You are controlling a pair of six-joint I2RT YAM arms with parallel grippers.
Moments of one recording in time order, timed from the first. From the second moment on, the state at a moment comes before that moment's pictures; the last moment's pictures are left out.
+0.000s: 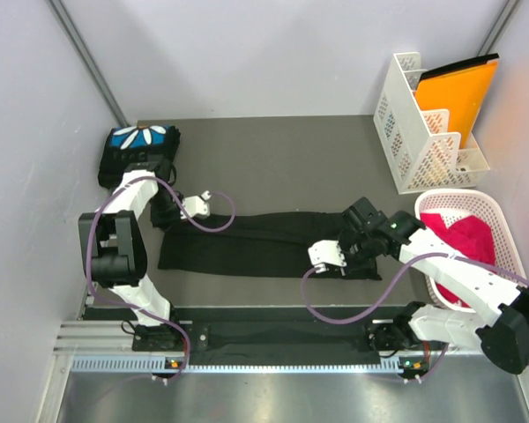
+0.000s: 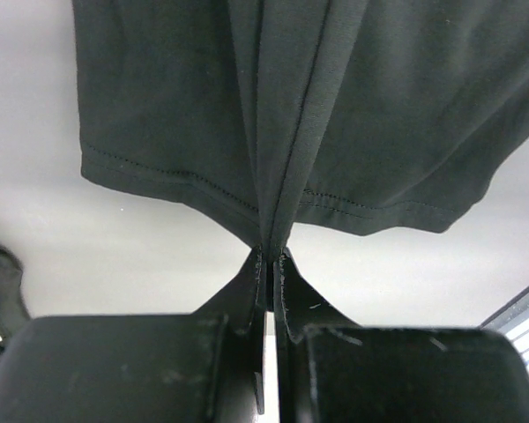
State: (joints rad) left arm 0.05 1.71 1.25 -1.07 0.07 1.46; right arm 0.68 1.12 0.89 -1.02 -0.27 -1.12
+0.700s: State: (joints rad) left arm 0.04 1.71 1.24 -1.04 0.05 1.44; right arm 0.74 1.12 0.89 -1.06 -0.31 -1.14
